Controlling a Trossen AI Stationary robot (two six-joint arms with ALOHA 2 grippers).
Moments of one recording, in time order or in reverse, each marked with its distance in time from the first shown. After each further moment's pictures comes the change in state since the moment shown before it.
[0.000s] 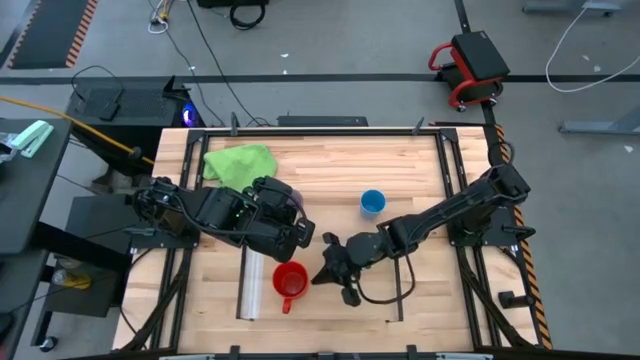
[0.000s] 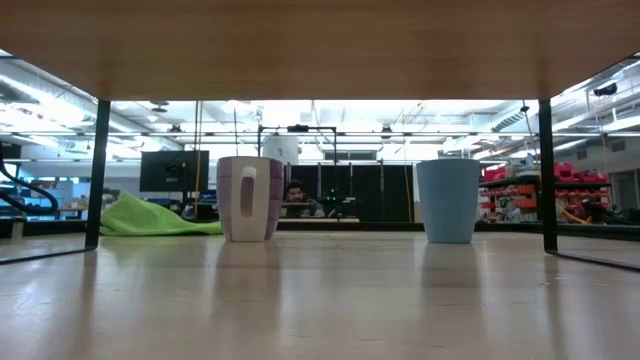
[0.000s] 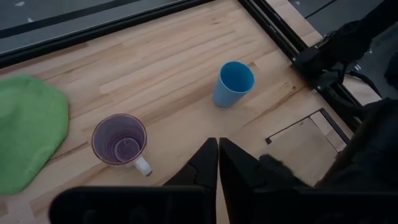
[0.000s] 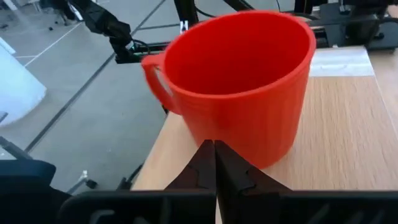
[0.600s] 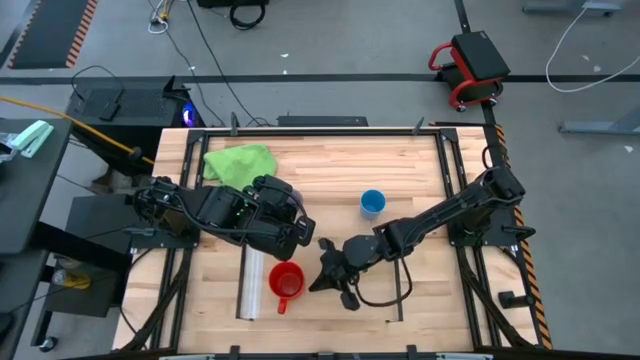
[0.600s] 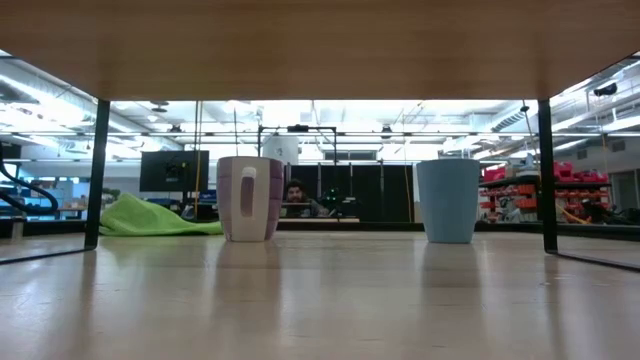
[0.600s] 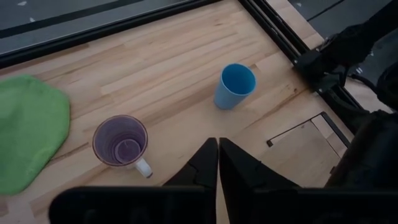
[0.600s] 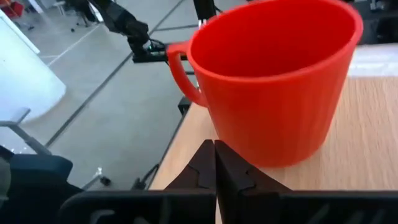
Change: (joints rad) left arm 0.007 0.000 0.000 0.000 -0.001 -0.002; right arm 0.008 0.034 -0.001 0.069 -0.059 0.000
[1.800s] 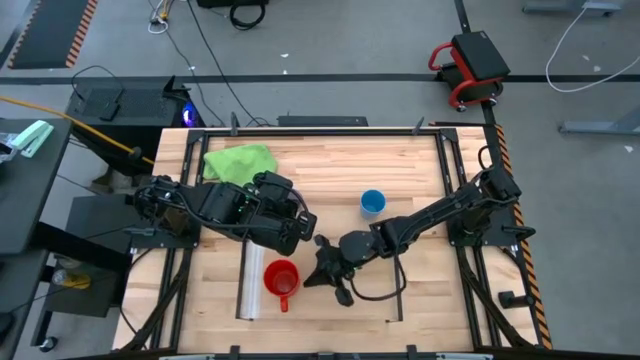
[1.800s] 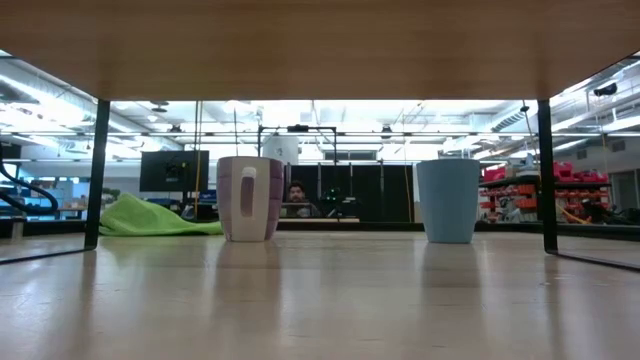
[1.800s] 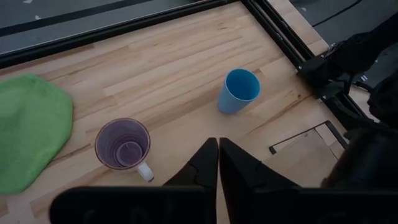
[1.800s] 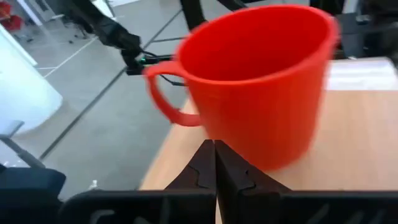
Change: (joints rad) left arm 0.022 0.000 0.000 0.000 0.000 -0.009; right arm -0.039 0.026 0.001 0.063 -0.008 -0.003
